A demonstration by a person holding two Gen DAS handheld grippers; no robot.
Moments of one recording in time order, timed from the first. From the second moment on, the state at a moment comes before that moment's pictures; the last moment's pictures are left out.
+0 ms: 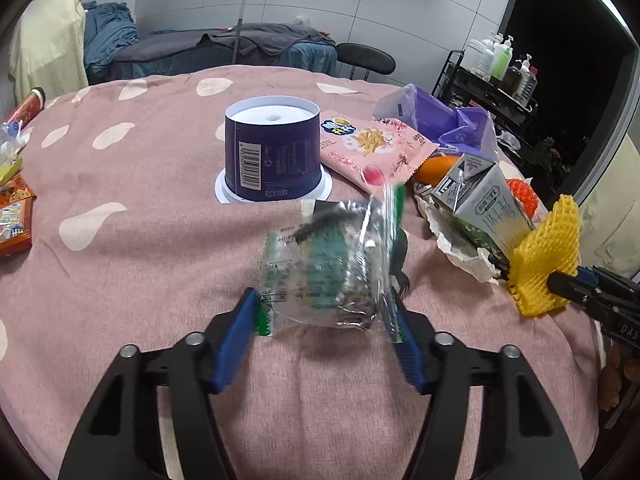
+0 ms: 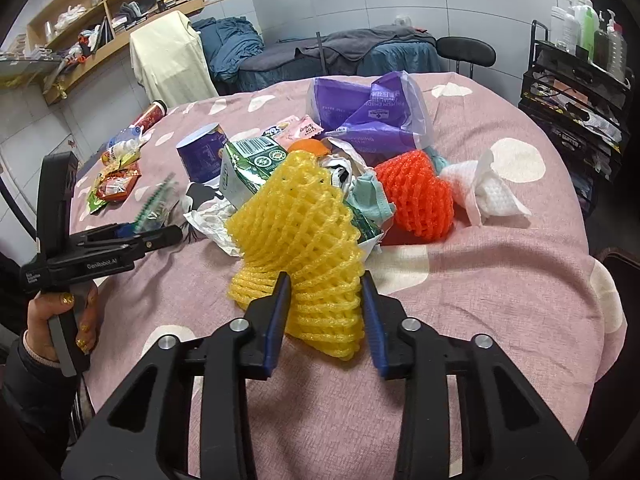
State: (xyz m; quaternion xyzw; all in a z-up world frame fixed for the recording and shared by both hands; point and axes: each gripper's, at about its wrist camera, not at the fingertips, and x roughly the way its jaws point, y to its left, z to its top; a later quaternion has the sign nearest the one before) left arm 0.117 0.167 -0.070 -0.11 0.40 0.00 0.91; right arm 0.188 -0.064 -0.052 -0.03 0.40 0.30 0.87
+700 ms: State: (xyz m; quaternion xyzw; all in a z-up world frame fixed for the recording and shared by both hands) left arm 0.098 0.144 -0.055 -0.13 0.35 -0.01 0.93; right arm 0.158 -0.098 -0.041 0.00 0.35 0.30 0.89
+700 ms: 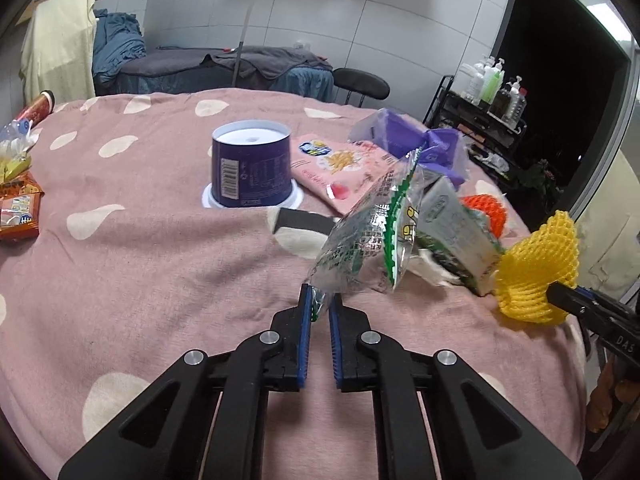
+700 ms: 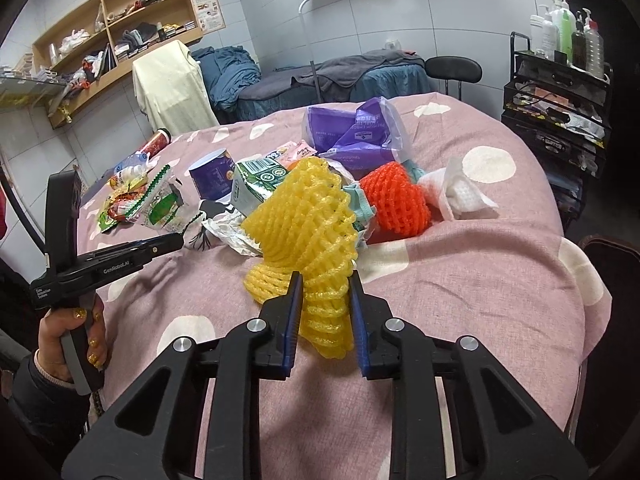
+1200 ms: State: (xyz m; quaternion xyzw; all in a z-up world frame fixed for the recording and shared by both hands) left arm 0.083 0.068 -0.018 -0.11 0.31 -0.10 0.94; right arm 0.130 -0.163 -0.024 0.05 0.31 0.24 0.92
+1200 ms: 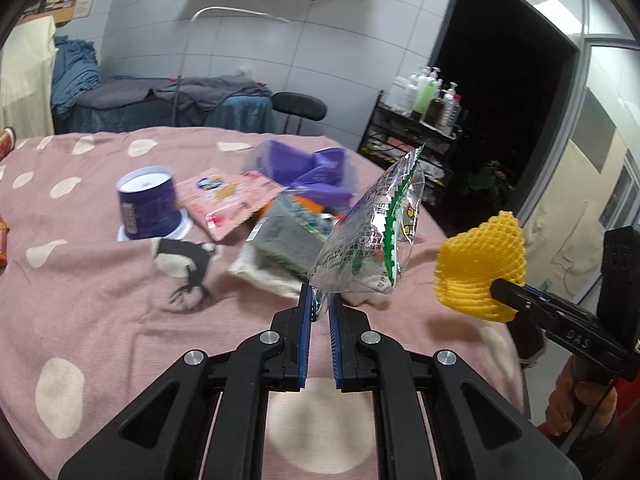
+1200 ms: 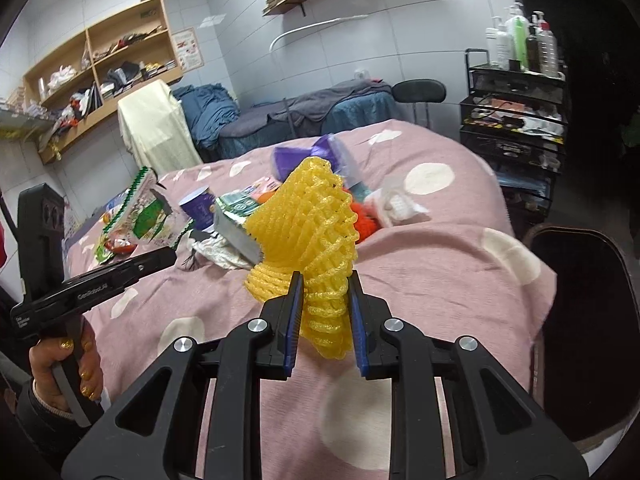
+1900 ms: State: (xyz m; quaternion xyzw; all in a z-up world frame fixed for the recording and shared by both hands) left arm 0.117 -0.074 -0.019 -0.07 0.33 -0.26 0.91; right arm 0.155 -0.346 -0.069 0.12 0.34 -0.02 0.93
